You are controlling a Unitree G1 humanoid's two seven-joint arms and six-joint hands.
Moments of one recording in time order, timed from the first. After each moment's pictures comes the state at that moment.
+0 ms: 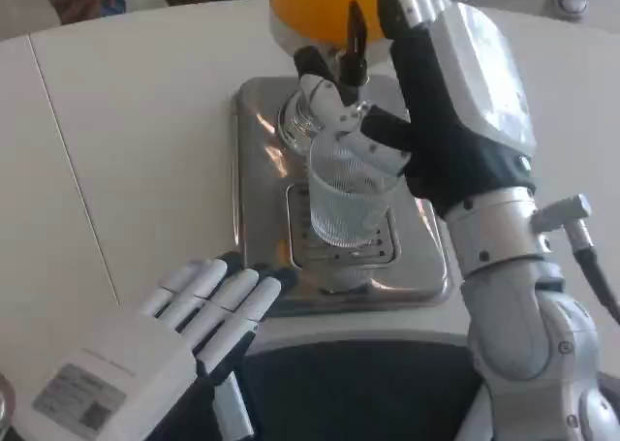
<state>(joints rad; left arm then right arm) 0.33 0.55 0.22 -0.50 0.80 -0.57 -0.04 -0.56 0.01 0.21 -0.31 -0.85 0.21 0.02</state>
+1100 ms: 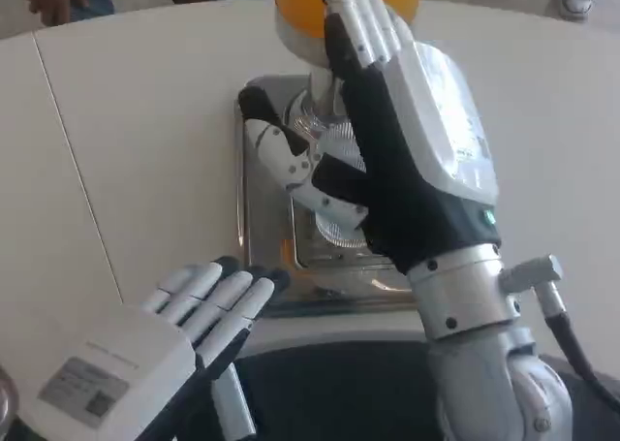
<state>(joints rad) 0.29 0.59 0.18 -0.46 0.80 -0.51 -0.04 -0.41 0.07 0.37 -0.46 -0.92 0.23 -0.01</state>
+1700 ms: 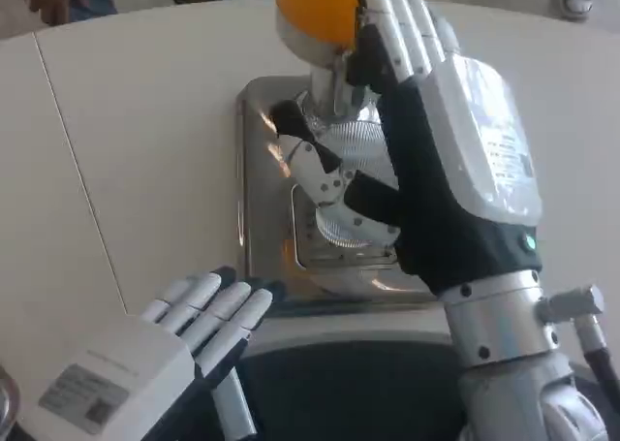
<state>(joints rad) 0.31 0.61 0.17 -0.46 0.80 -0.50 -0.06 -0.32 0.03 0.36 -0.55 -1.00 0.21 -0.03</state>
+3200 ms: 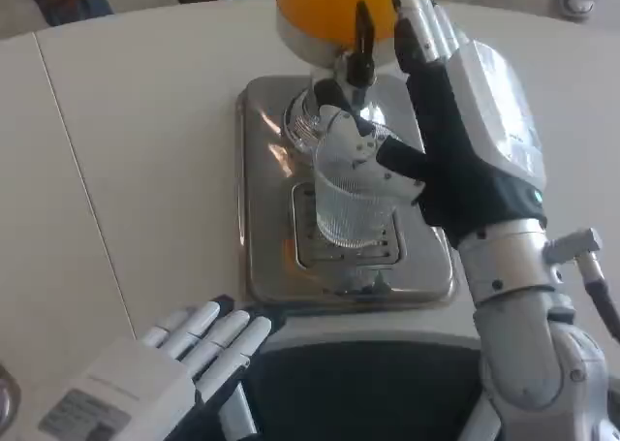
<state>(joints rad) 0.38 0.61 0.18 -0.50 0.80 -0.48 -0.10 -0.48 -0.01 0.22 -0.34 -0.82 0.25 0.00</state>
